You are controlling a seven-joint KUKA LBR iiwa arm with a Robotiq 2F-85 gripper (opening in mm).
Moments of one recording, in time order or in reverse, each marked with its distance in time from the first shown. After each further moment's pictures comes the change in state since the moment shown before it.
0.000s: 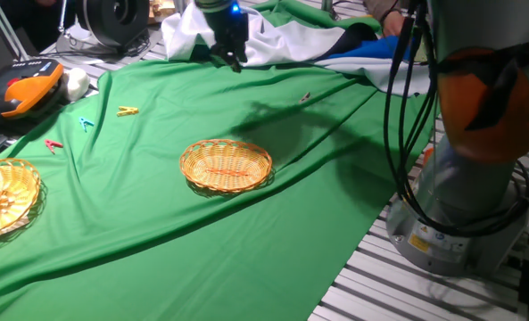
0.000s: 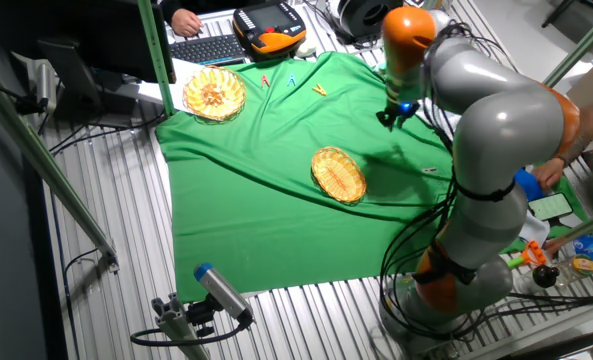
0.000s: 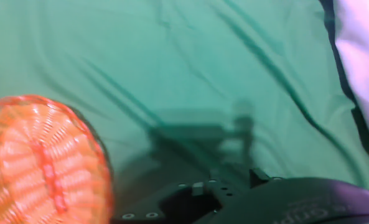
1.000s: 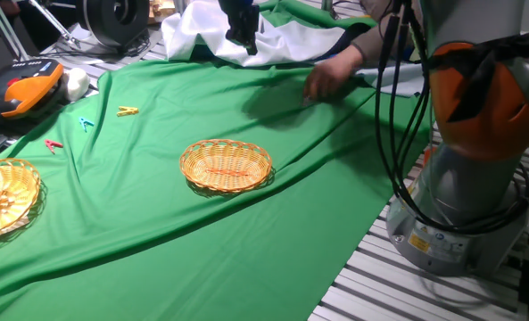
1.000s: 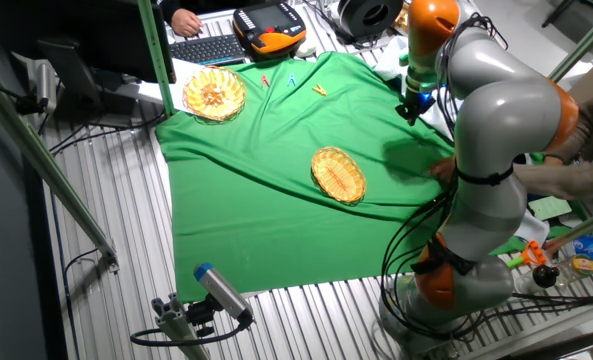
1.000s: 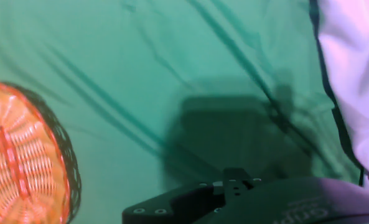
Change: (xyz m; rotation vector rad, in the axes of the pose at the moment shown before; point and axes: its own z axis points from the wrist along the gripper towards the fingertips) arm 0.001 -0.047 0.007 -0.041 0.068 0.068
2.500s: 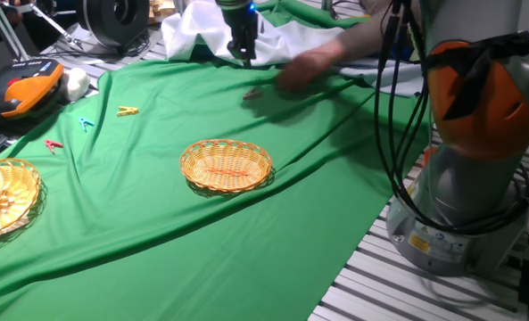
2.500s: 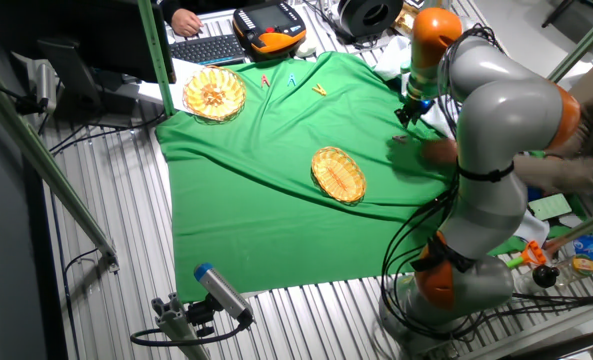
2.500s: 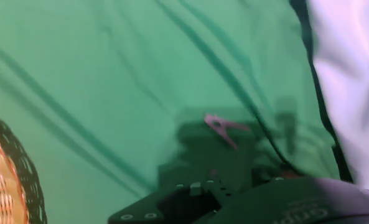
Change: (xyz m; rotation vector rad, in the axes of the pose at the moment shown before) arm -0.037 -0.012 0.047 0.007 -0.079 -0.161
